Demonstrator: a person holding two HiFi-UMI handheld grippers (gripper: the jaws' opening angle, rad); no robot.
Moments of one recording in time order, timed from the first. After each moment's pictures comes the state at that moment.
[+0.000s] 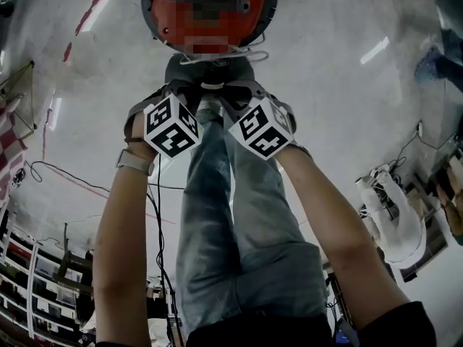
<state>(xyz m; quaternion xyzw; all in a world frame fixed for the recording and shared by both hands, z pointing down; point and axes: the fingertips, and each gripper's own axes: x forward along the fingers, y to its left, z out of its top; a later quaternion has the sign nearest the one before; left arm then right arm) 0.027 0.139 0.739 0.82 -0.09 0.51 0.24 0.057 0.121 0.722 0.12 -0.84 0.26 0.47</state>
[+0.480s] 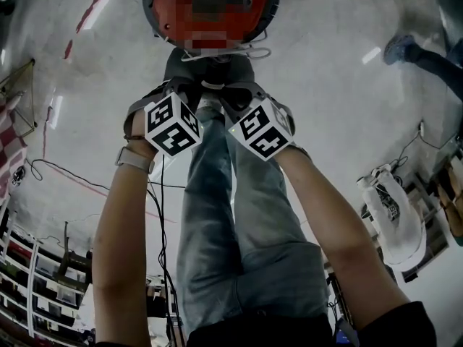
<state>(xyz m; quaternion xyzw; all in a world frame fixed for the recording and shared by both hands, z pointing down) 0.019 0.141 0.744 0.82 -0.08 0.52 0.23 0.050 0.132 0.726 0.13 -0.83 0.28 0.46</state>
